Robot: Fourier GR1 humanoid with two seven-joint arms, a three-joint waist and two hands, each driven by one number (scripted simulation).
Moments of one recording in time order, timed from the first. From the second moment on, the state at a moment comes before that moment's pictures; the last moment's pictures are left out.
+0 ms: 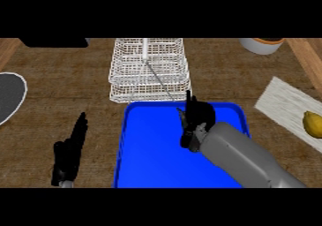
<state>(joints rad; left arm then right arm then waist) 0.07 0.17 -0.16 -1.41 0.03 0.27 0.02 -0.72 -0.23 0.81 -1.08 0.32 0.22 0.99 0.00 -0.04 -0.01</state>
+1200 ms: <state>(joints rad) 0.10 0.17 -0.14 -1.44 0.02 0.27 0.00 -0.70 -0.65 0.31 -1.65 0.18 0.07 0.54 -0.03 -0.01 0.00</state>
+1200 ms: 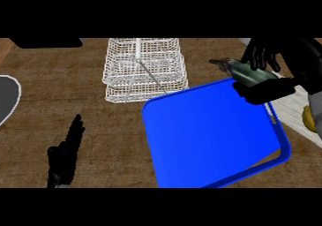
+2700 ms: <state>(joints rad) 0.05 0.14 -0.13 -1.42 -0.02 0.23 0.01 -1.26 -0.33 0.22 -1.10 0.39 0.14 0.58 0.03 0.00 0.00</state>
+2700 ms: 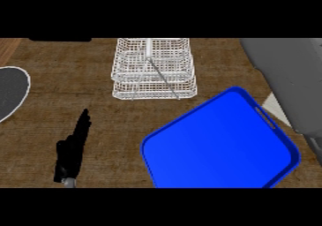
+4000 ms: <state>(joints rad) 0.04 0.12 -0.12 -1.42 -0.04 0.22 0.02 -1.32 -0.04 -0.09 -0.57 0.29 -0.17 0.24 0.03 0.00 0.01</state>
